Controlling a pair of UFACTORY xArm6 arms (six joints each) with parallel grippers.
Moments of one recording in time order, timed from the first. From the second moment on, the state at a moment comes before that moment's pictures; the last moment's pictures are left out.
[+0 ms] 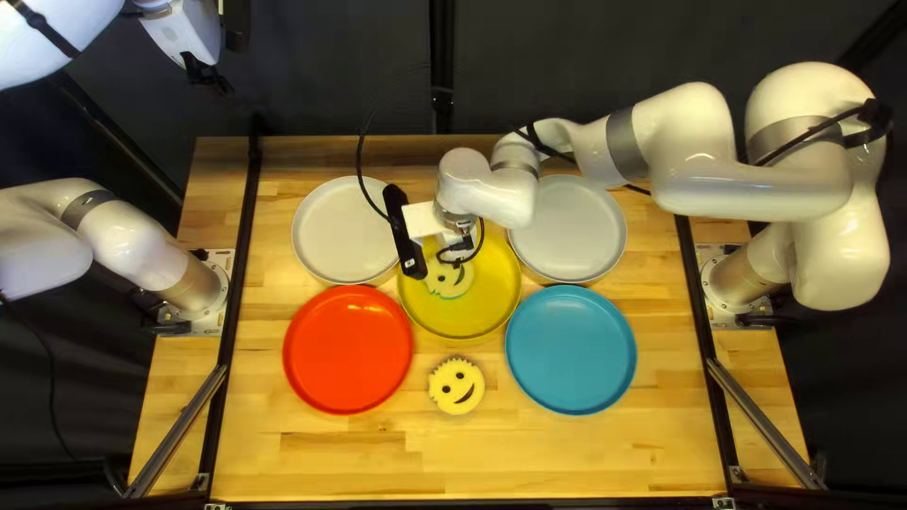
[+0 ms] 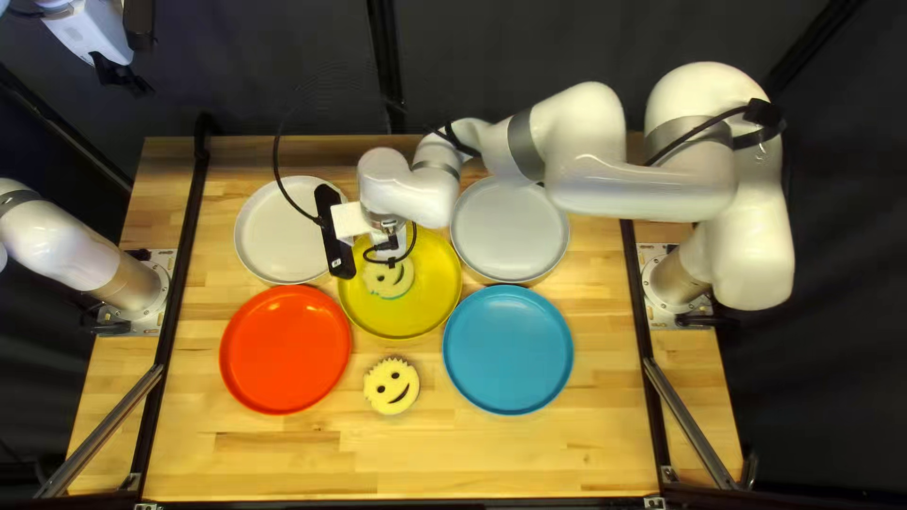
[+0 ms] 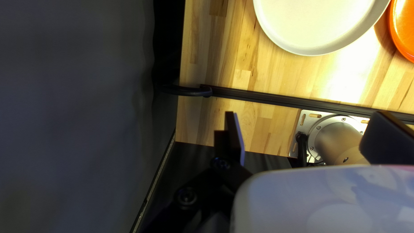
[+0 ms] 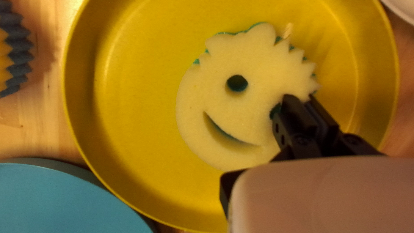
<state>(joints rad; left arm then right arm) 0.99 -0.76 -0.90 -0.05 1.54 0.90 0.01 0.46 -1.24 0.03 0.67 -0.33</state>
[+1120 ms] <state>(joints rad) 0.99 -0.76 -0.90 -0.05 1.54 0.90 -0.18 0.40 -1.19 0.11 0.69 -0.51</state>
